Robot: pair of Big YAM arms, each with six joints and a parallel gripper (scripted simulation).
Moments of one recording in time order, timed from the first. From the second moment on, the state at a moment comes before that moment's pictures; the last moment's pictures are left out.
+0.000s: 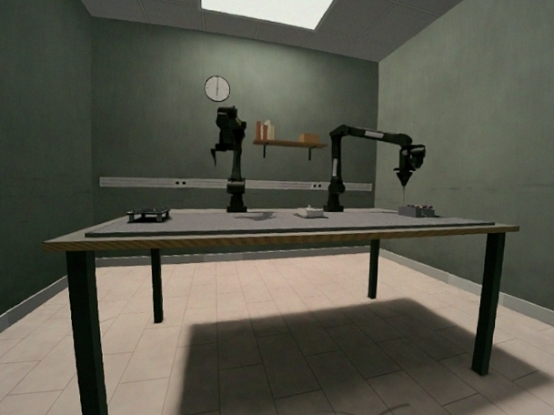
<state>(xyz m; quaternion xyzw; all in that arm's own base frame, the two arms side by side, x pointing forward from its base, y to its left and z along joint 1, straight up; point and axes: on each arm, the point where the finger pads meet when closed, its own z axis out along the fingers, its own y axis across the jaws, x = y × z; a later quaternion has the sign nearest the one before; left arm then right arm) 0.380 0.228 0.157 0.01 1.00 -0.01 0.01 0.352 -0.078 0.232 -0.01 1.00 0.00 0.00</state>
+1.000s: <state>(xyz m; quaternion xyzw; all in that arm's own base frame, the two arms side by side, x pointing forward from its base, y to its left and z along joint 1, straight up) 0.381 0.226 0.156 0.01 1.00 -0.01 0.01 0.352 -0.078 0.232 -0.01 1.00 0.00 0.00</state>
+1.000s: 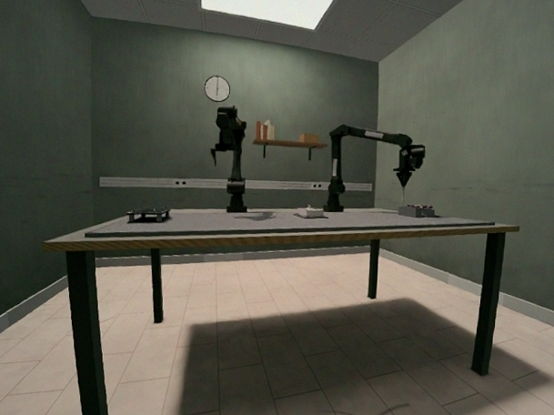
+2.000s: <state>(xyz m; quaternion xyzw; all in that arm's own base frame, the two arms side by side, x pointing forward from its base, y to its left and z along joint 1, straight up) 0.380 0.223 0.155 0.02 1.00 0.00 0.01 0.352 -0.078 0.232 -0.01 1.00 0.00 0.00</state>
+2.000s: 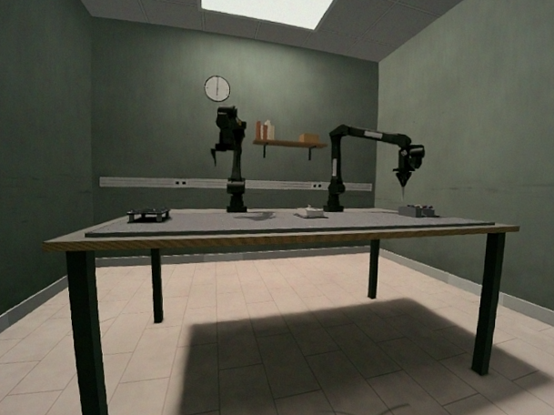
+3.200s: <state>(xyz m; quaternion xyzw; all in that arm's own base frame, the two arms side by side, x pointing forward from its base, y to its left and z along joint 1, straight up) 0.380 0.223 0.155 0.02 1.00 0.00 0.01 0.352 -0.078 0.232 -0.01 1.00 0.00 0.00</state>
